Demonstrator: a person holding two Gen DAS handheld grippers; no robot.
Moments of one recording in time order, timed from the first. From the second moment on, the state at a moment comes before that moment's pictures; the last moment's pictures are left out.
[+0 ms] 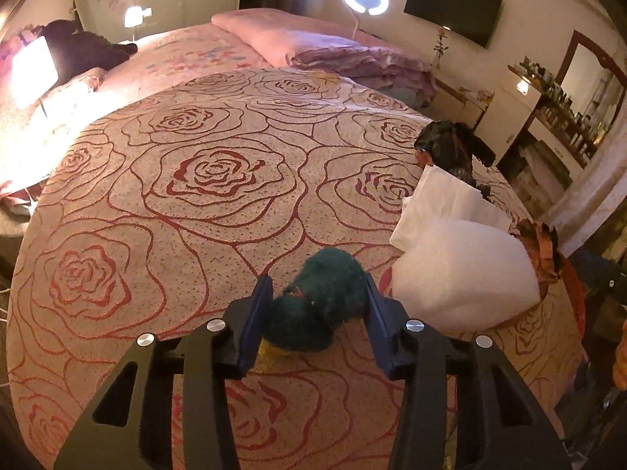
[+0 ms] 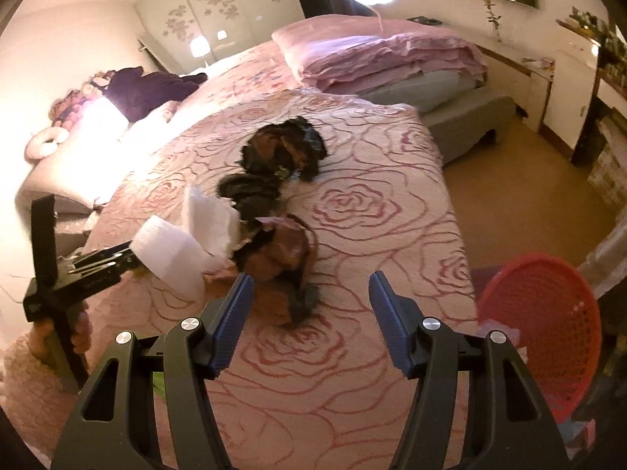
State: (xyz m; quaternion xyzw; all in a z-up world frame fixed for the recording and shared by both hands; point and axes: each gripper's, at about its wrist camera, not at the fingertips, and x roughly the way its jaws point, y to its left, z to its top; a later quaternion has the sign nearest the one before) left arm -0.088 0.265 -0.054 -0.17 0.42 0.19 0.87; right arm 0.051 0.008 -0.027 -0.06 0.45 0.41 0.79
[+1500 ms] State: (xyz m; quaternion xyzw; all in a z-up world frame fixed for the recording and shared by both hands) left arm -0.108 0.263 -0.034 -0.19 0.40 0.21 0.87; right arm 0.050 0.047 -0.035 -0.10 0.43 0.41 0.80
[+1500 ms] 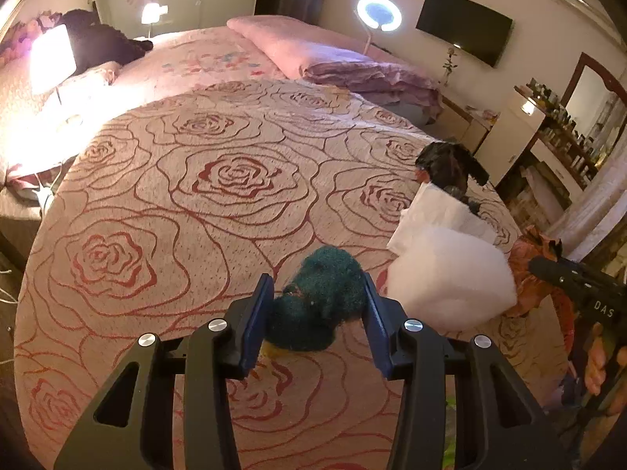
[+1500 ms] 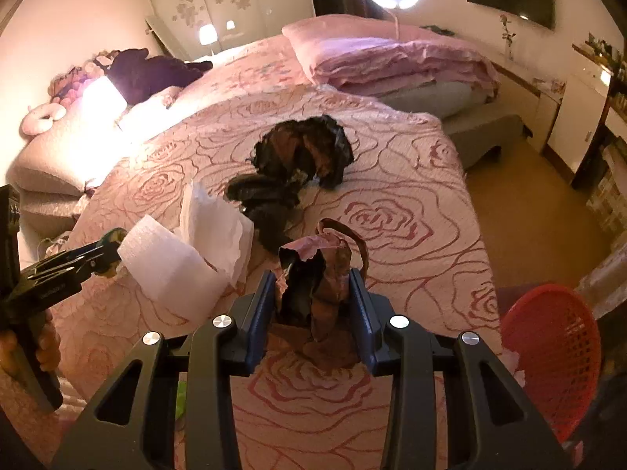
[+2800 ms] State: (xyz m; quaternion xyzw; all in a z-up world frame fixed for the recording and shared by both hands) left arm -0.023 0.148 0.034 -0.10 0.37 0.09 0.92; right arm 0.077 -0.049 -0.003 -0.02 0.40 0.35 0.85
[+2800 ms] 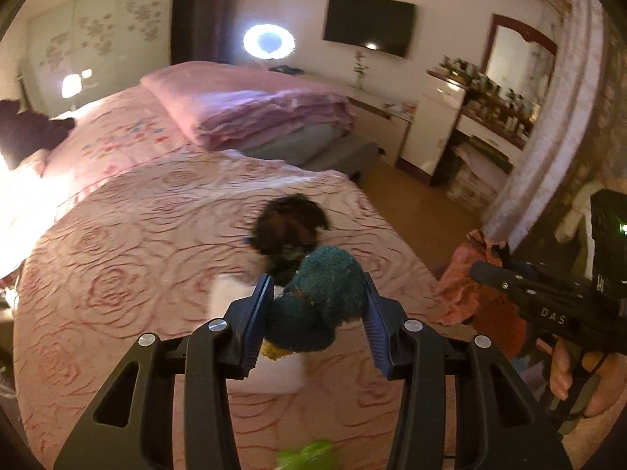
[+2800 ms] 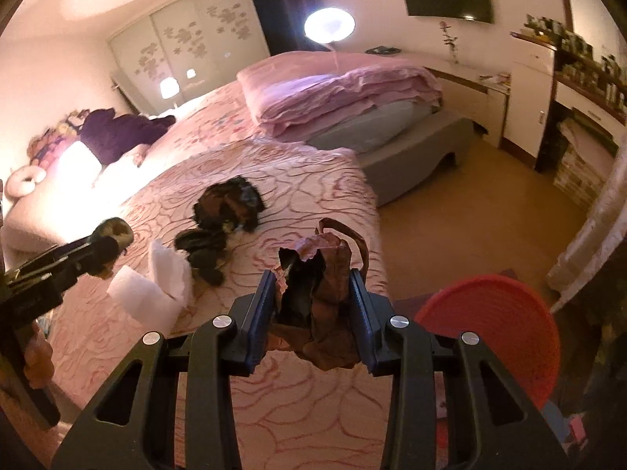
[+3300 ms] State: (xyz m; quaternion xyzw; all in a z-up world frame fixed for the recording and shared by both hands) left arm 0.037 0.067 0.023 -0.05 0.40 -0.01 0.92; right arm 0.094 -0.116 -0.011 0.01 0.41 0.27 0.87
